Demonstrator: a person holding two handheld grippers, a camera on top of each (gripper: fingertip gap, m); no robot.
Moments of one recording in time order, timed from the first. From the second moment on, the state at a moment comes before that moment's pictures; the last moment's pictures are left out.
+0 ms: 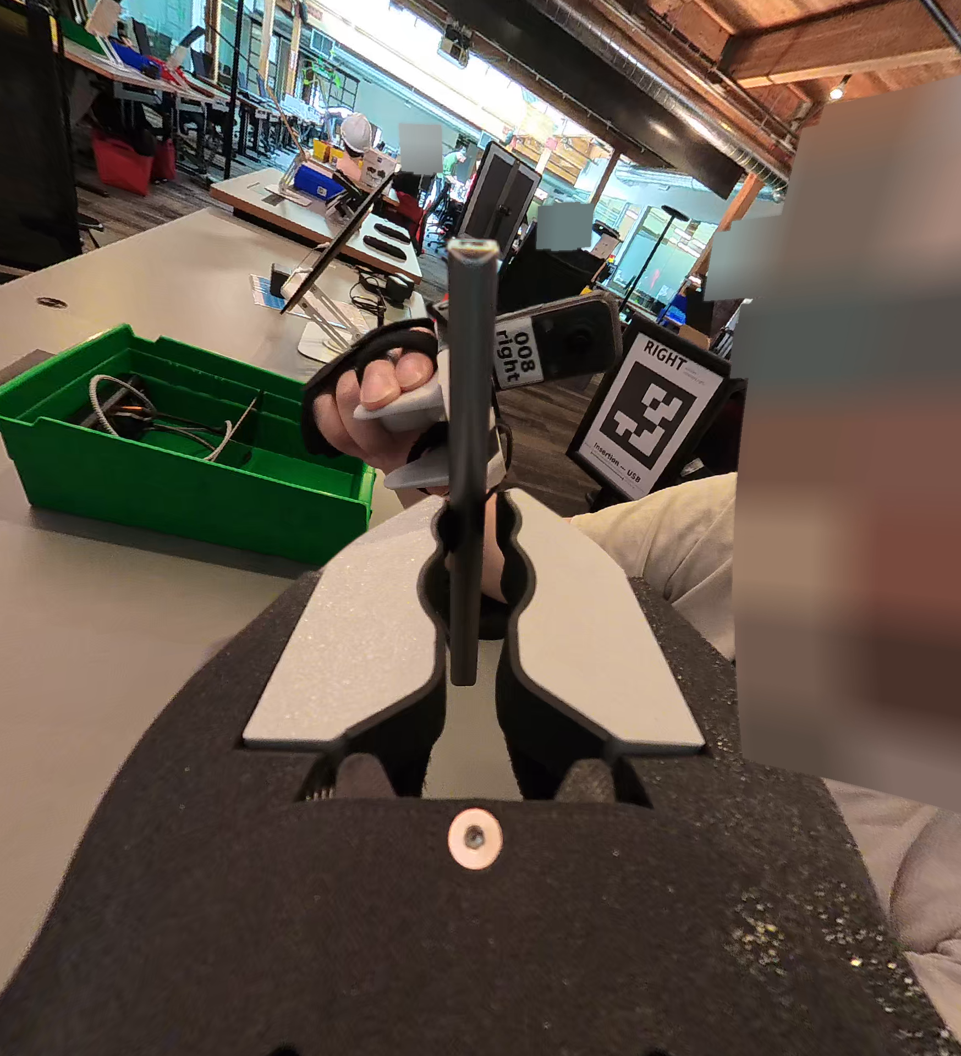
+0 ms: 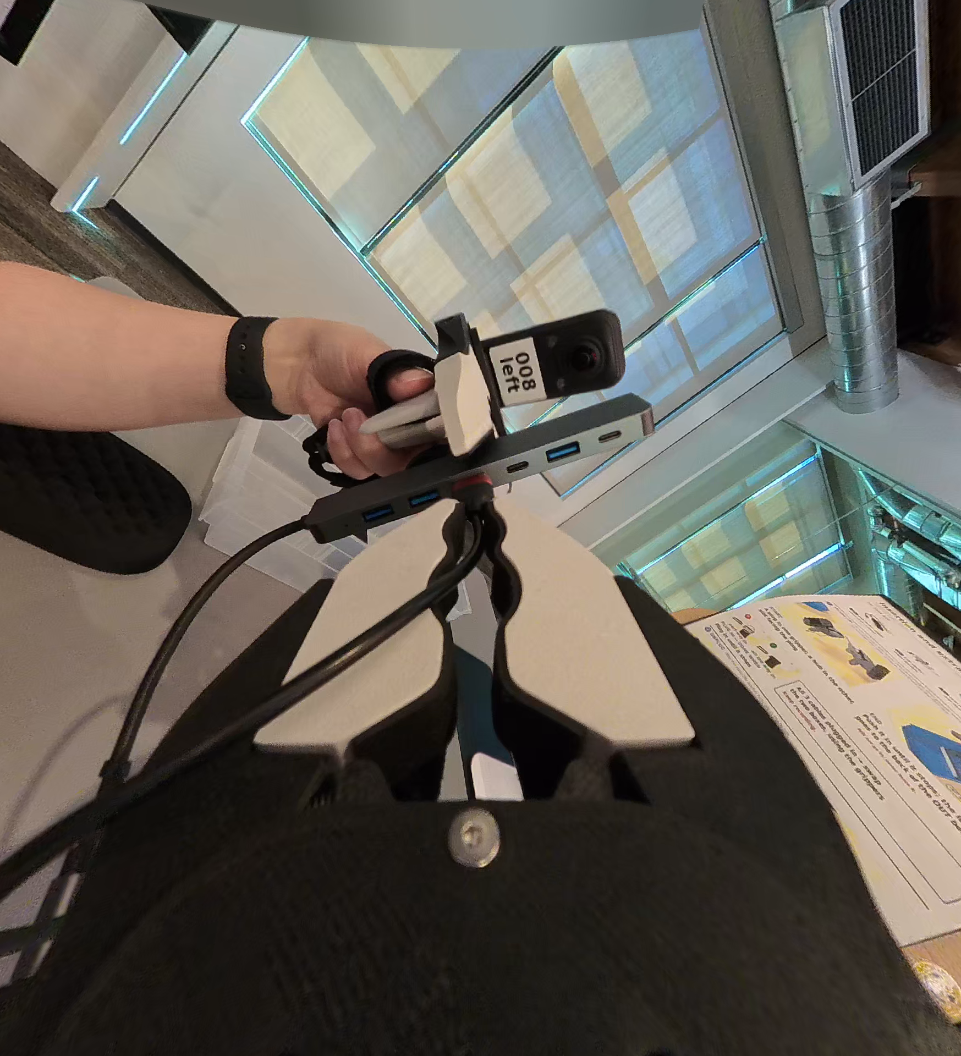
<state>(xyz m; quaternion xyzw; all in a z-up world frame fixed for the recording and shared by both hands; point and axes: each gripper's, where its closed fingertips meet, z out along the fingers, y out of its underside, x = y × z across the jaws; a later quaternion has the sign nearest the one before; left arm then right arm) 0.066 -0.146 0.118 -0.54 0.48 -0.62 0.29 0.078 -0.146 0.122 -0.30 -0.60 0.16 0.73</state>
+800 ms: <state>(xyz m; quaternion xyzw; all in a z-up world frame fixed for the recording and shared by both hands) 0.059 -0.149 0.107 -0.55 0.50 -0.63 0.23 0.069 -0.153 0.115 -0.28 -0.61 0.16 0.73</state>
